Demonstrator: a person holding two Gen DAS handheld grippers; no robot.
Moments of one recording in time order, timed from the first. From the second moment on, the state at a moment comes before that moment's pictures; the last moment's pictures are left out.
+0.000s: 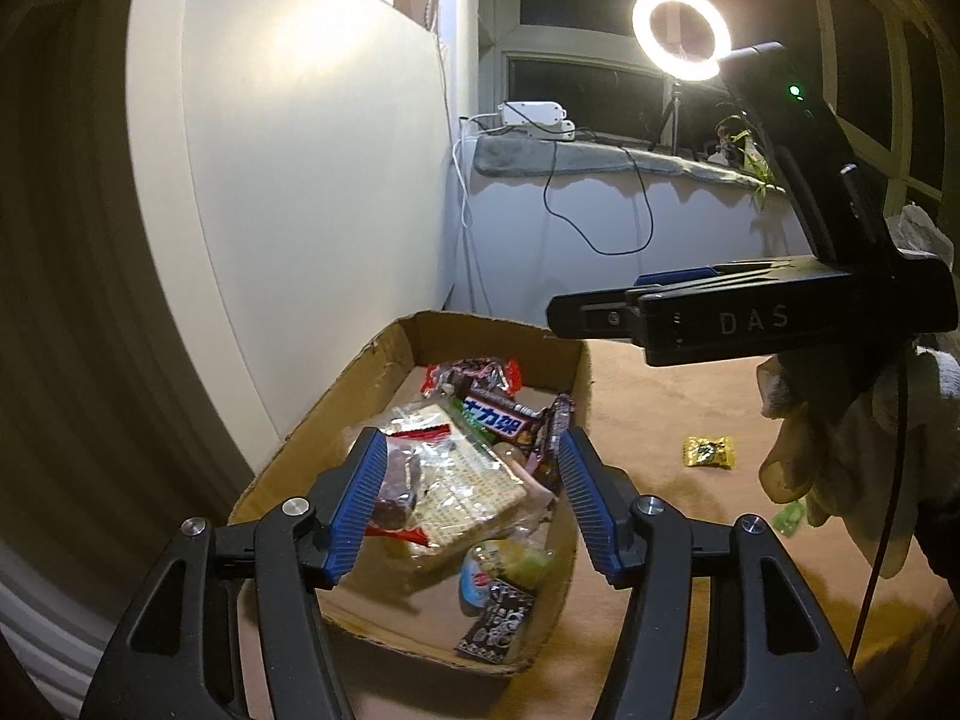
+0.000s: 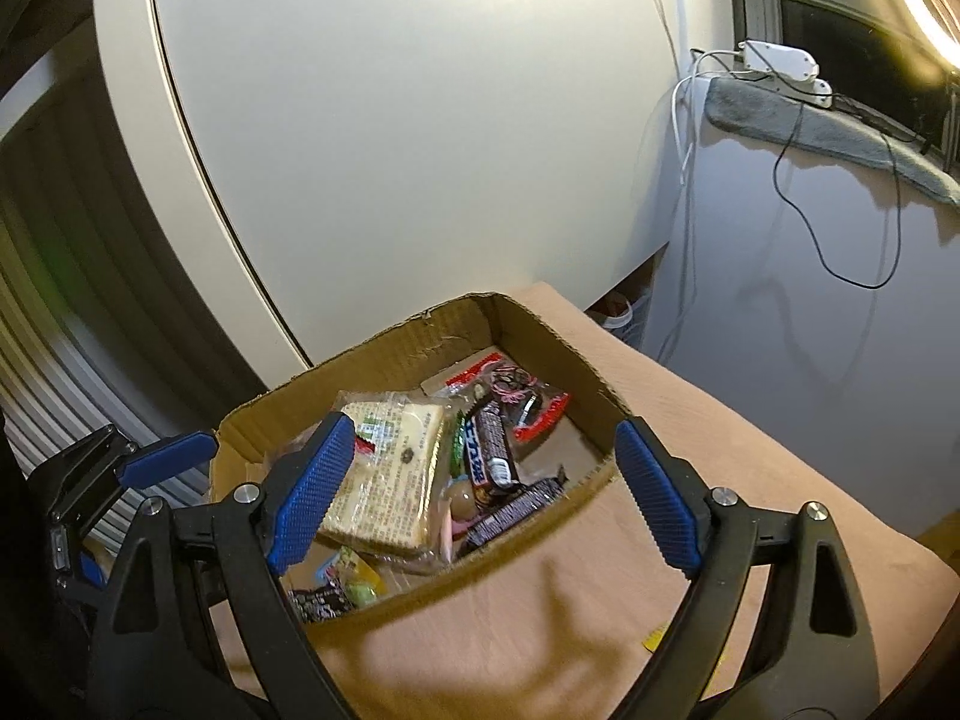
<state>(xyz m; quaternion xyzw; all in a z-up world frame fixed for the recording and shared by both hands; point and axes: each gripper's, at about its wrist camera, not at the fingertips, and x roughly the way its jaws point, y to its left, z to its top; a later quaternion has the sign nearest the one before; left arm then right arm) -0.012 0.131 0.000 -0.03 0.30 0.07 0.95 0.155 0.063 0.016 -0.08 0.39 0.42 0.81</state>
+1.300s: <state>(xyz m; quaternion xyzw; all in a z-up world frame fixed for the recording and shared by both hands) 0.066 -0.006 -0.058 -0.02 0.40 -0.06 0.91 0.091 -0.132 -0.070 -0.13 0.47 0.37 0.79</state>
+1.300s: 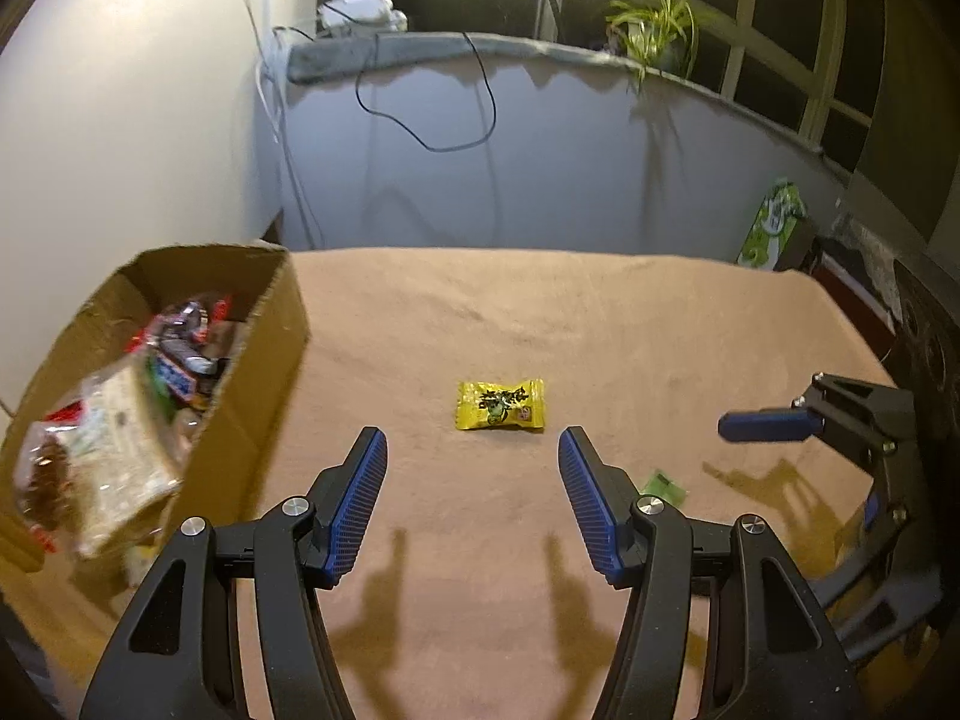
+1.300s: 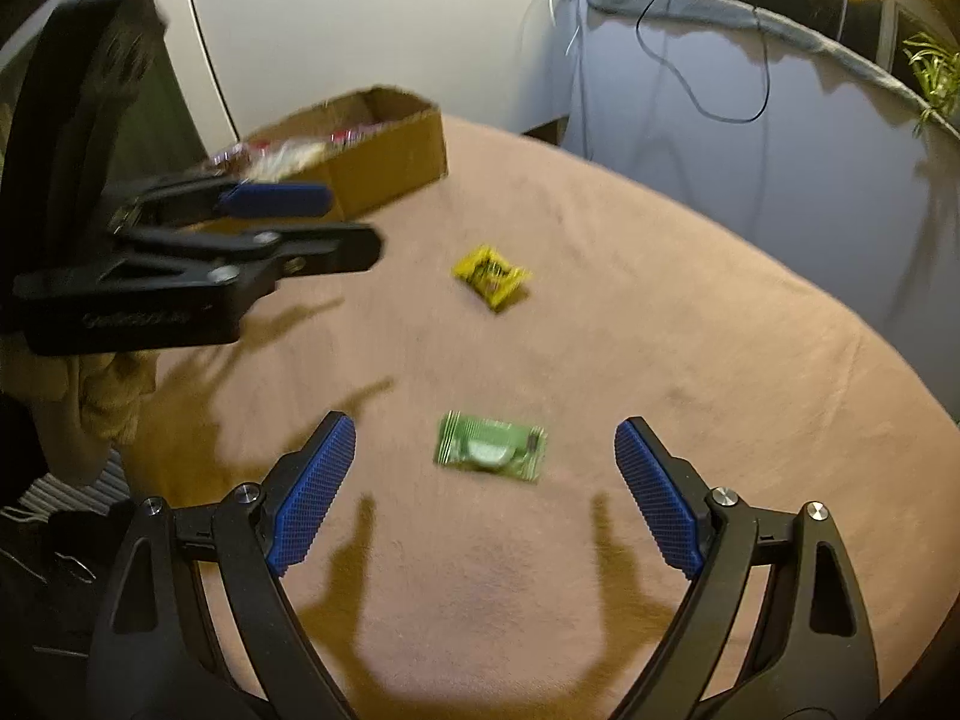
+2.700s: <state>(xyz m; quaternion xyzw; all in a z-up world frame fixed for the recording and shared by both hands) 0.114 -0.013 -0.086 -0.02 0.43 -0.08 0.90 0.103 -0.140 -0.079 -0.09 0.48 0.33 0.81</state>
